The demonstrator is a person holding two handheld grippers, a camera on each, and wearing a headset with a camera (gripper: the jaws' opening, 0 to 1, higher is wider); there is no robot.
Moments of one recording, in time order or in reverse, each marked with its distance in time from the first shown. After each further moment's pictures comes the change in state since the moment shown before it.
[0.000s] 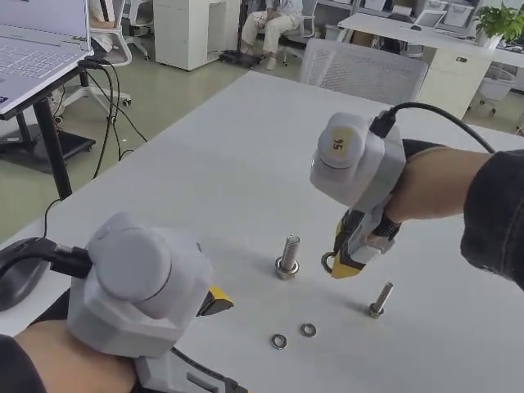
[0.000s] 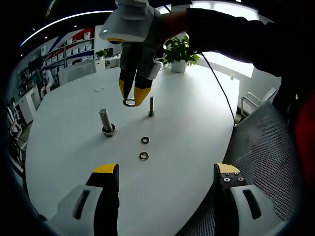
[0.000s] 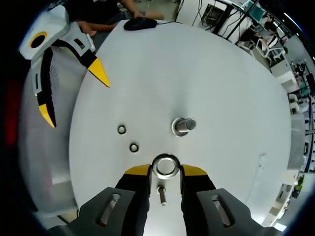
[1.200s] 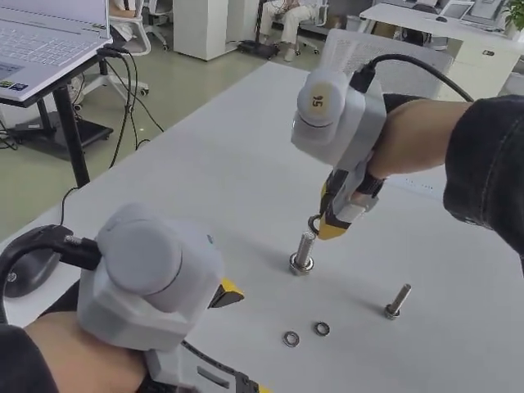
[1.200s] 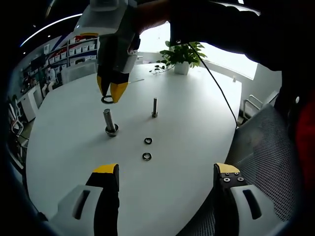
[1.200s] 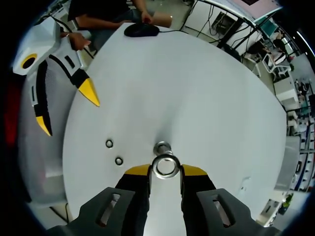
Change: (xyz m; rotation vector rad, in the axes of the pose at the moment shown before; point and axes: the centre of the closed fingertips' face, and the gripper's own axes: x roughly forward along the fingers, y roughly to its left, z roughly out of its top) left arm -0.002 0.004 0.001 -0.020 -0.014 0.021; right arm 0.001 -0.026 0.049 -0.127 0.008 -0.016
